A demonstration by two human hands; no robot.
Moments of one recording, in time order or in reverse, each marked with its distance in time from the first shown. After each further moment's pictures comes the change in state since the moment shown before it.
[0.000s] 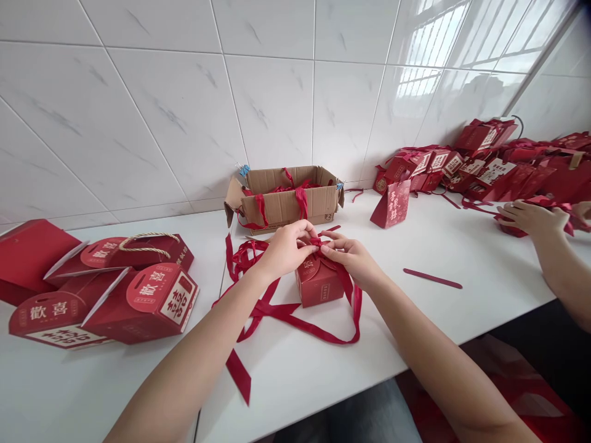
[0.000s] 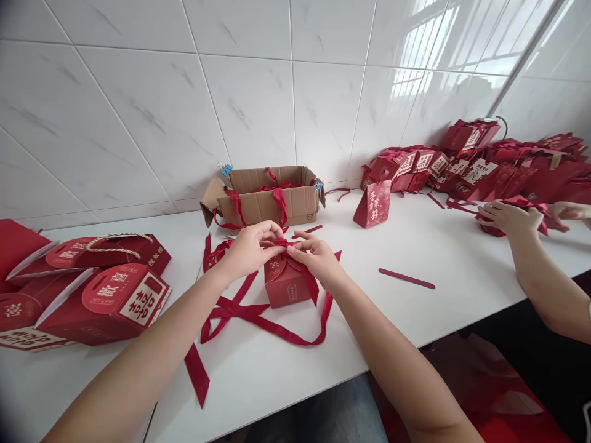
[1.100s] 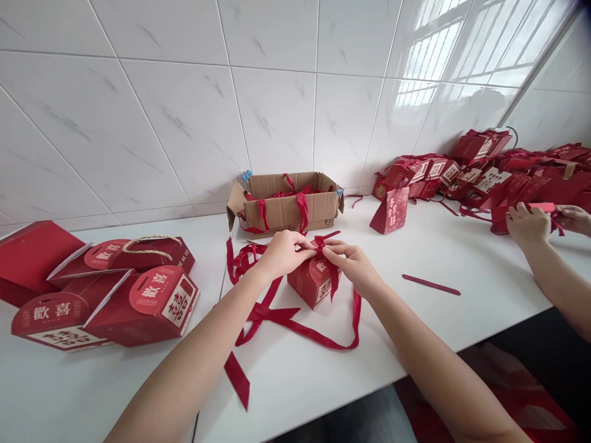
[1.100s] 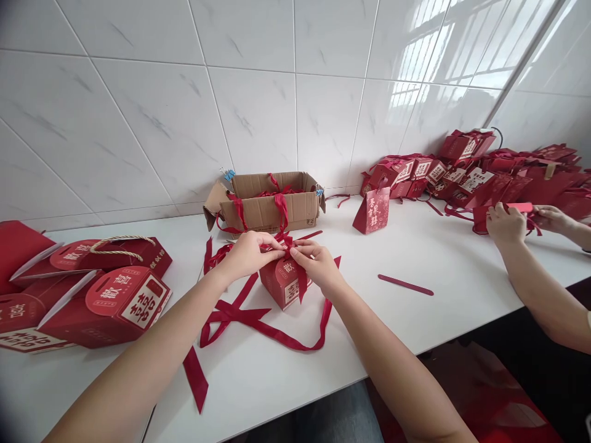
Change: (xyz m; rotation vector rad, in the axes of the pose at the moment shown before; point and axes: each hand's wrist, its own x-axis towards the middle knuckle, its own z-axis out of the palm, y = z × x) left_hand 0.005 -0.007 -0.005 0.168 0.005 -0.066; right_hand -0.001 0.000 0.004 -0.020 0.075 0.029
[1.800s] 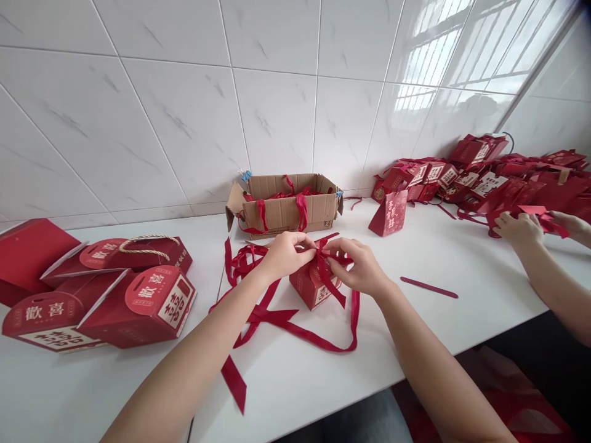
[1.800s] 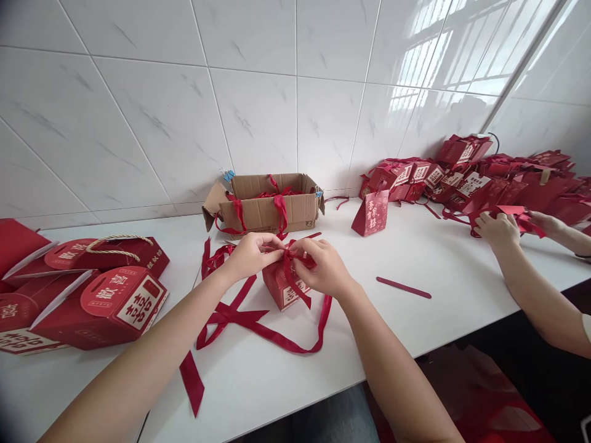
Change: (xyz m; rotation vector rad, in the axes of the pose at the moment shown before) left_hand 0.000 -0.002 0.005 -0.161 -0.018 -0.017; right_hand -0.003 -0.007 -0.017 -0.719 0.005 -0.704
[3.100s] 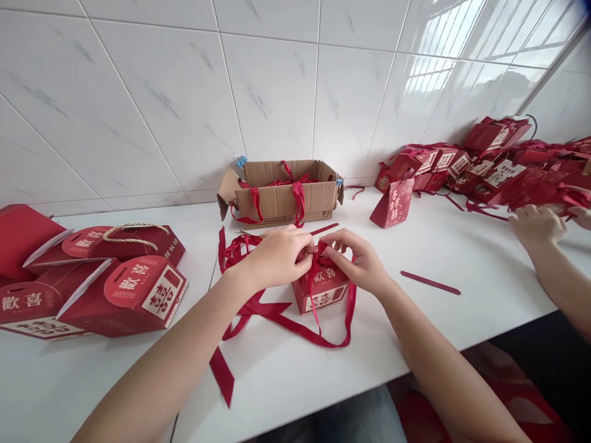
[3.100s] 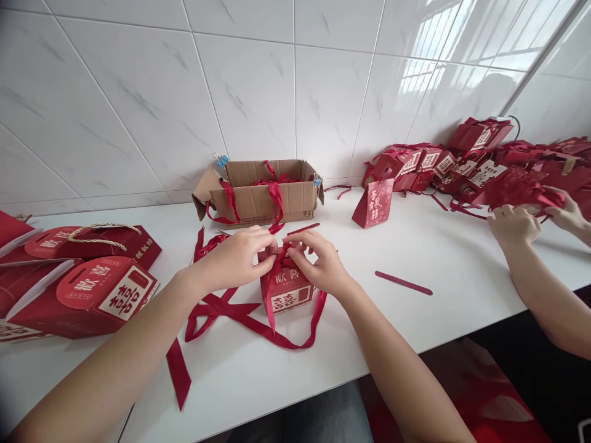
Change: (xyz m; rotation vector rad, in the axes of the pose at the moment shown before) left_hand -0.013 0.023 -0.004 0.597 -0.126 0.272; right_hand -0.006 0.004 -0.005 0.321 -0.012 0.169
